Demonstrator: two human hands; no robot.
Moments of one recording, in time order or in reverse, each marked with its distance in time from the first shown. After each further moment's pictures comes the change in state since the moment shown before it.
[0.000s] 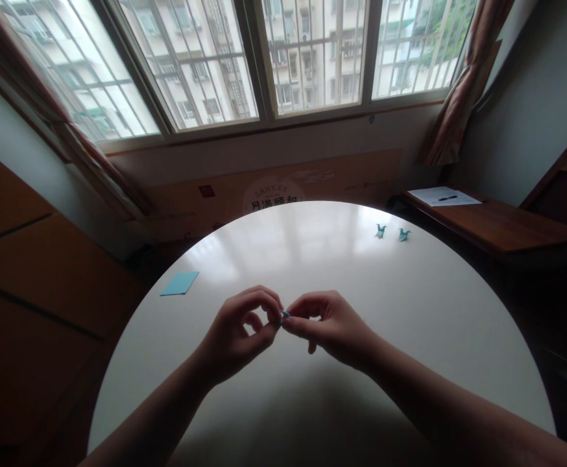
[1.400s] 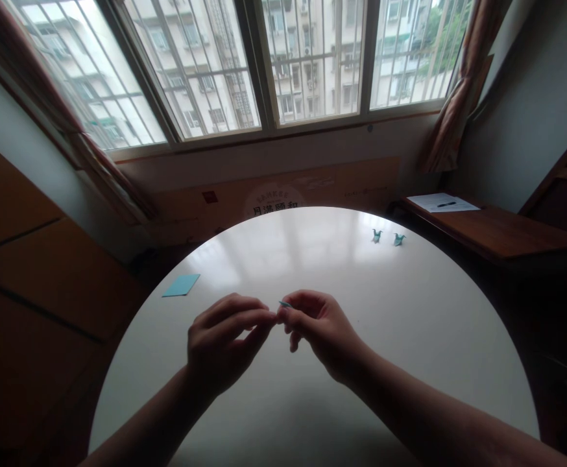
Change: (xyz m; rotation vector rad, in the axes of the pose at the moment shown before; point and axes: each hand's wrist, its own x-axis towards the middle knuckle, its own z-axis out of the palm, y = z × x) left_hand -0.006 0.011 0.008 0.489 0.333 0.626; right_hand -0.007 -0.012 0.023 0.343 0.199 -0.040
